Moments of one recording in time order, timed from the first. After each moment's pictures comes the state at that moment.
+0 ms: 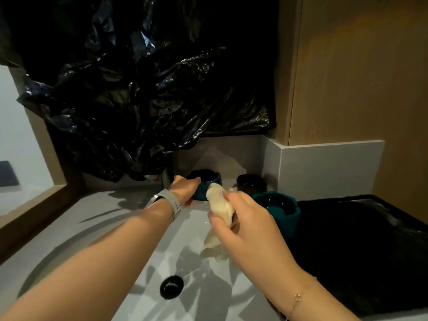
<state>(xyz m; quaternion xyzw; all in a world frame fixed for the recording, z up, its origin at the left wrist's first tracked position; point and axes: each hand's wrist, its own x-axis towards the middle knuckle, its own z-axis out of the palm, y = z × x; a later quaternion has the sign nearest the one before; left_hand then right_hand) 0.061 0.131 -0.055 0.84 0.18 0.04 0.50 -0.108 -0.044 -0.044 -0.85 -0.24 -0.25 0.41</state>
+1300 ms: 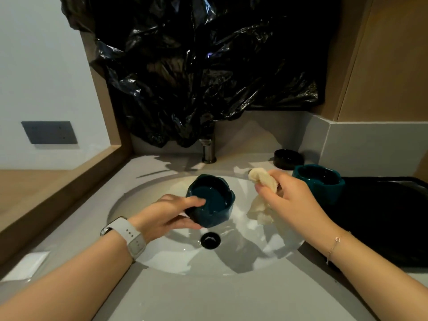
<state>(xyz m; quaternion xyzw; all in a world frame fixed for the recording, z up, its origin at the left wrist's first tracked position) -0.125 0.223 -0.080 0.68 0.17 -0.14 0.70 -0.112 -0.024 -0.060 -0.87 -0.20 -0.15 0.43</state>
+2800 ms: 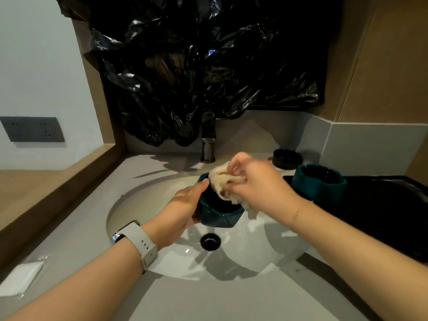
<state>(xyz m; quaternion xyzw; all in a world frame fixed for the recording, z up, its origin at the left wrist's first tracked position) -0.111 0.211 -0.092 0.68 0.06 -0.04 0.73 -0.100 0.045 -0.030 -0.93 -0.22 -0.11 0.28</state>
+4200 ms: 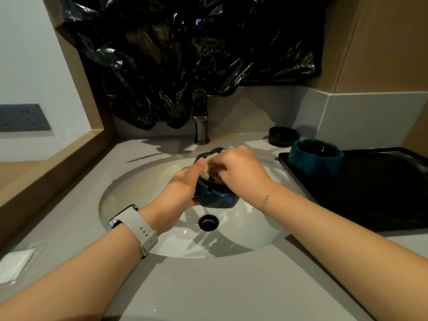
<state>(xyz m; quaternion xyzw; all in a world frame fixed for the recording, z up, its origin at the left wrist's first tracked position) -0.118 0.201 -0.094 0.72 0.02 0.00 0.69 -0.091 0.065 -0.058 -0.93 -0.28 -0.17 0.16</state>
